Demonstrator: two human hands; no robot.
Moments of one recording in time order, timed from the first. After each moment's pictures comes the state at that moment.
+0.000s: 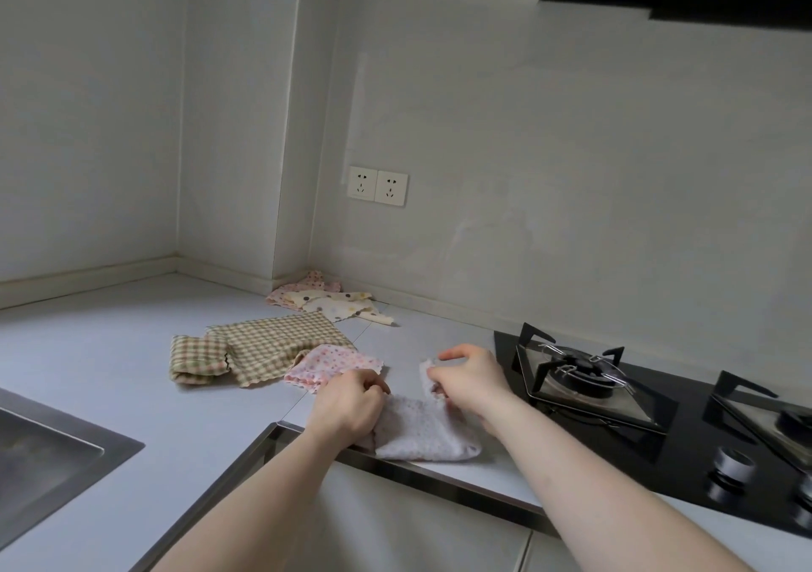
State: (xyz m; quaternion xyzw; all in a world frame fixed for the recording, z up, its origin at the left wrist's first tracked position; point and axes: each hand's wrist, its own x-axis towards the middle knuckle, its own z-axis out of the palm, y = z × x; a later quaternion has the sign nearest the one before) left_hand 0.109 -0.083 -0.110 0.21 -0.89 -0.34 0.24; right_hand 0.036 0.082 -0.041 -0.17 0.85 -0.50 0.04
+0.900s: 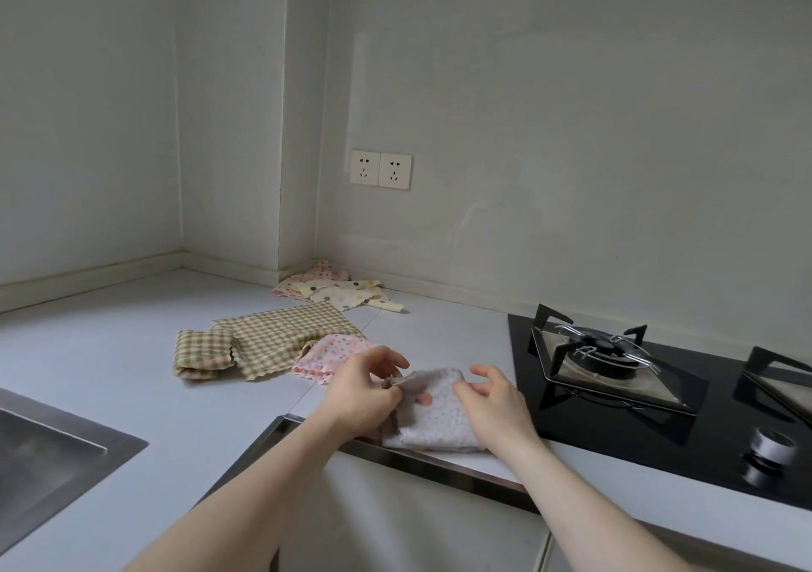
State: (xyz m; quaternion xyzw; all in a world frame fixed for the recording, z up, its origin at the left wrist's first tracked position) left_hand 0.113 -0.083 -0.112 0.13 -0.85 -0.43 0.27; right_hand 0.021 0.104 -0.105 -0.19 0.86 -0.46 0.01
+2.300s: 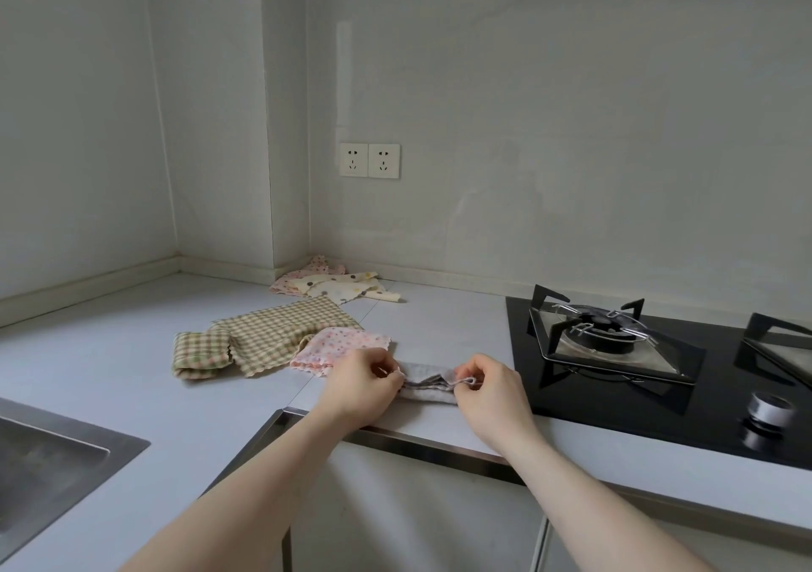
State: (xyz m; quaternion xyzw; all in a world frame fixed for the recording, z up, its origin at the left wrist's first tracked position) left_hand 0.111 -0.075 -0.111 0.17 -0.89 -0.35 0.25; right_hand 0.020 0.107 -0.121 -0.25 0.86 -0.43 -0.11
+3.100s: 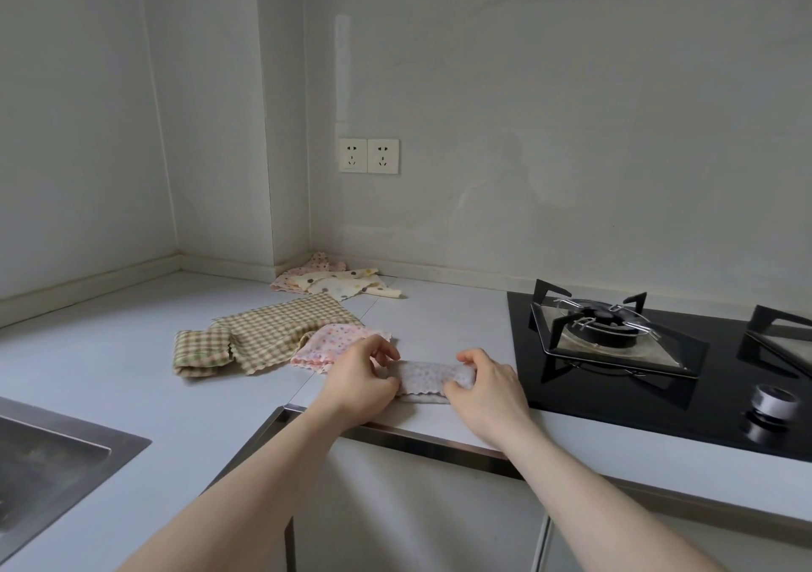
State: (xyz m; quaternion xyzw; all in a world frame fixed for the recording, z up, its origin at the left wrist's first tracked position) left_hand 0.110 -0.082 -0.116 0.15 -0.88 -0.36 0.25; right_hand 0.019 0.103 -0.121 -0.26 0.90 -0.33 -0.08
